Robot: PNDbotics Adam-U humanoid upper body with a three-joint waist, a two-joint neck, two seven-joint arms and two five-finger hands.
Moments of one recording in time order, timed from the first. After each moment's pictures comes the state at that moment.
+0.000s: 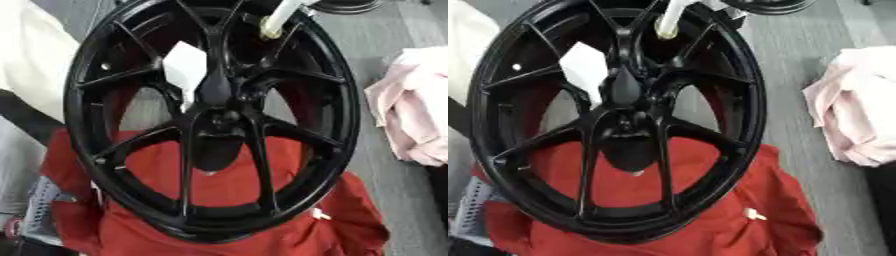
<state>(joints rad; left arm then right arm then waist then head) -0.27 0.31 0.08 -1.91 0.21 0.04 0.29 -0.96 -1.07 0.28 -1.88 -0.27 0.33 0.59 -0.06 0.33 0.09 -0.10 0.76</state>
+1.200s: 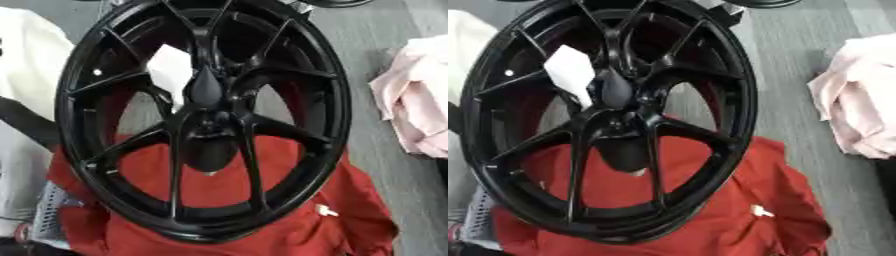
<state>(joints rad) -0.25 0.31 0.10 -1.91 0.20 0.04 0.32 -0.26 -1.16 -0.26 -1.46 -0.08 0.20 0.18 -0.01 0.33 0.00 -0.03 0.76</state>
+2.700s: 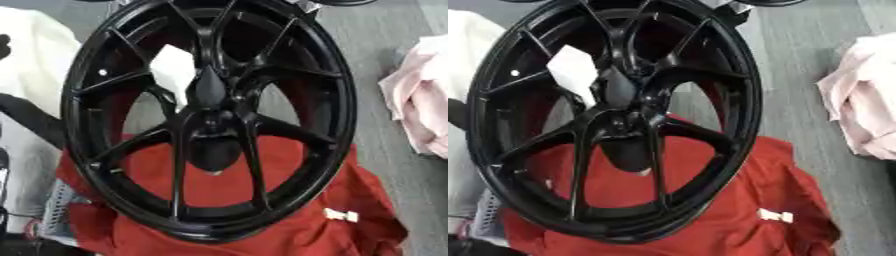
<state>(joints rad) -0.25 0.31 0.10 -1.91 0.20 0.04 0.32 -0.16 -1.01 -0.34 -1.48 0.14 0.25 -0.03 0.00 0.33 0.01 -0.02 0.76</state>
